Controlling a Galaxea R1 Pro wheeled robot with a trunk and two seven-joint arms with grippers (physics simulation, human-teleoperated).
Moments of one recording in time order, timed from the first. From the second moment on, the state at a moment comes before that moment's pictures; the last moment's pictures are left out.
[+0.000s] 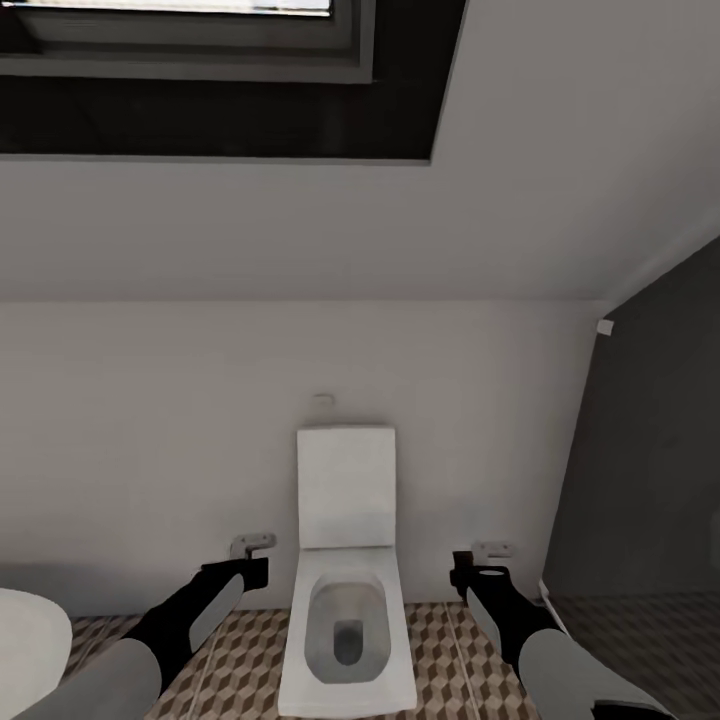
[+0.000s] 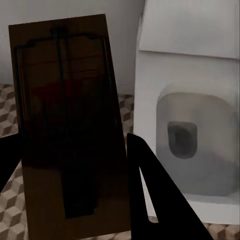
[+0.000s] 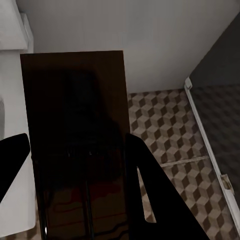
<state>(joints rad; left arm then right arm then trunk) -0.62 0.11 -0.52 -0.62 0.70 0.38 0.32 -0.69 0.06 -0.07 -0.32 0.09 0.22 -0.25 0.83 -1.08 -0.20</state>
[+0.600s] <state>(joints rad) -0.62 0.11 -0.52 -0.62 0.70 0.38 0.31 -0.69 0.06 -0.07 -0.32 0.09 0.22 -0.24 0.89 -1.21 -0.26</state>
